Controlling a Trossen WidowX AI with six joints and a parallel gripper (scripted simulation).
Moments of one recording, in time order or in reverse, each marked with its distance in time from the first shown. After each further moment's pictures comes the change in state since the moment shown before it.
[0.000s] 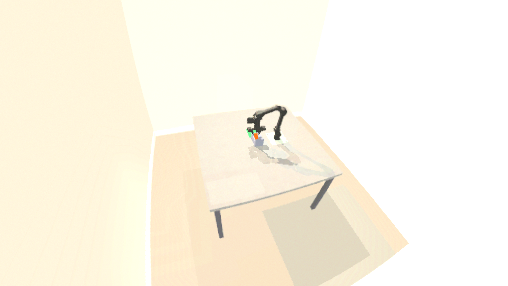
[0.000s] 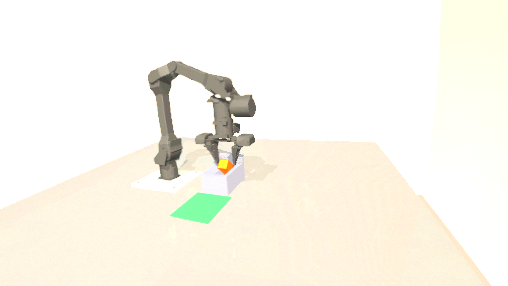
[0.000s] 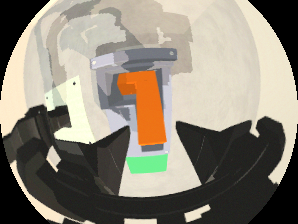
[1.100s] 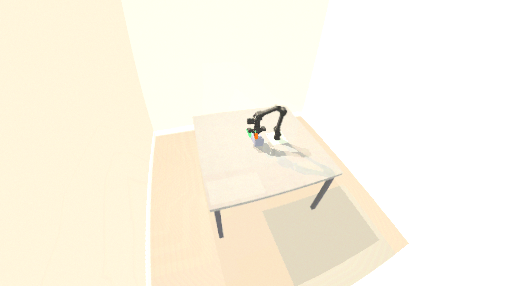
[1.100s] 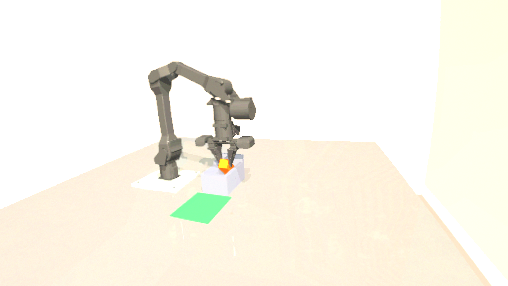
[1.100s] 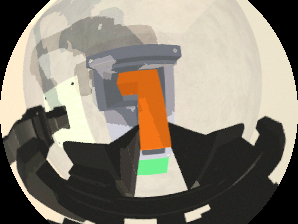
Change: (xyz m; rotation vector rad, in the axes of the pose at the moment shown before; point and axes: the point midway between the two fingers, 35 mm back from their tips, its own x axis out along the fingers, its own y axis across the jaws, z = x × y) arm 0.008 0.001 0.000 0.001 0.000 0.002
